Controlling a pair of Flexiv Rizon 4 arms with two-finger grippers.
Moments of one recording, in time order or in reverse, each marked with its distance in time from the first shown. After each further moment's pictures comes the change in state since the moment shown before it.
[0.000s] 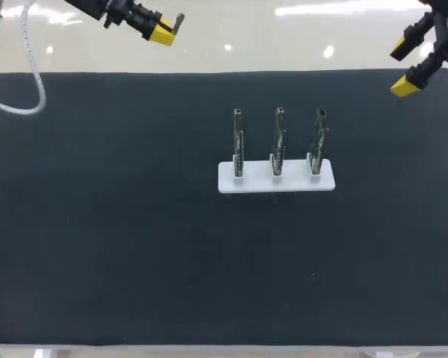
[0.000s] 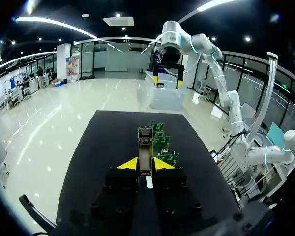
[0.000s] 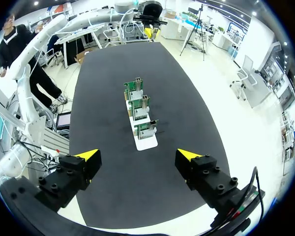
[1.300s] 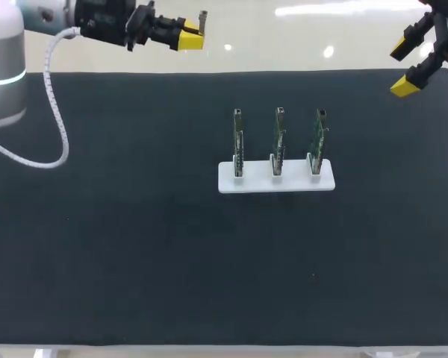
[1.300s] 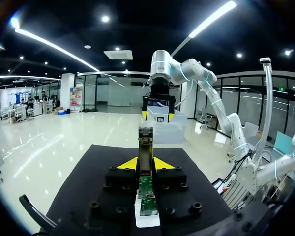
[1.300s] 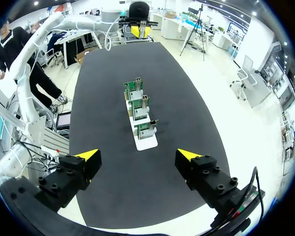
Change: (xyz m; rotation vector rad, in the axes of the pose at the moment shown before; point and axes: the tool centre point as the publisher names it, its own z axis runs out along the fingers) left arm -0.047 -0.043 0.043 -0.060 -0.298 0.026; right arm 0.000 0.000 0.000 0.000 0.000 0.000
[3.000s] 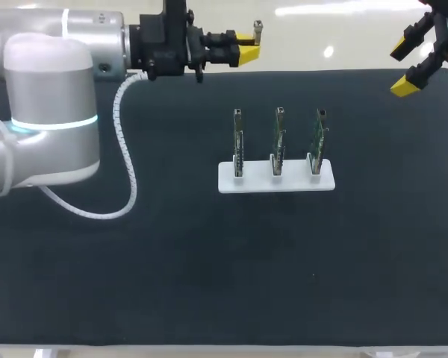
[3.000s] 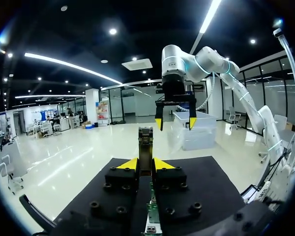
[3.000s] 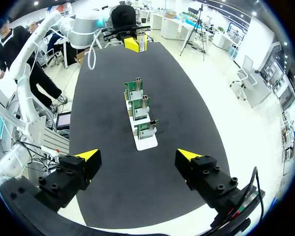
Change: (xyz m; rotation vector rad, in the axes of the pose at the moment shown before) left arm -0.014 -0.010 0.084 -0.271 -0.078 0.101; right arm 0.000 0.000 0.000 0.000 0.000 0.000
